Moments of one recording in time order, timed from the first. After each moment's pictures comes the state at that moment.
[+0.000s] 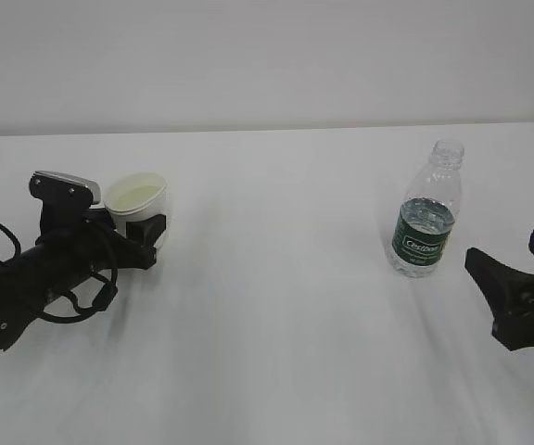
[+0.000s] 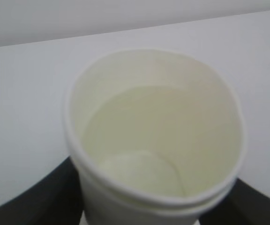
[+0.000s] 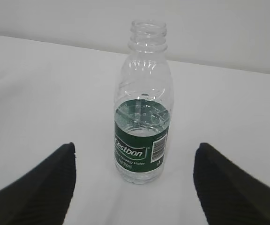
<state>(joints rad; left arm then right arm) -0.22 2.24 -0.79 0.20 -1.12 -0.12 0.12 1.55 -0.11 -0.15 -1.14 -0.04</state>
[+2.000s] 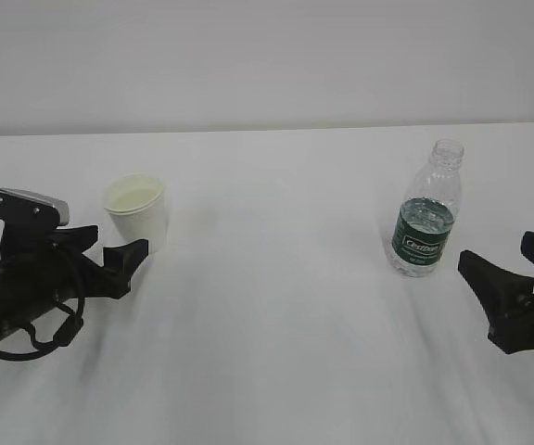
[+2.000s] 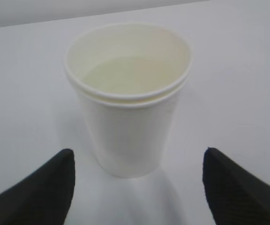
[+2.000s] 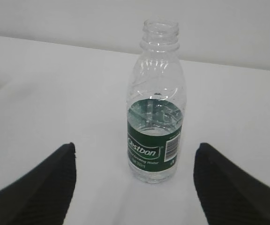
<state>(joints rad) -0.22 2.11 -0.57 0.18 -1.14 -0.10 0.12 1.55 -0.11 -0.18 -1.14 -0.02</state>
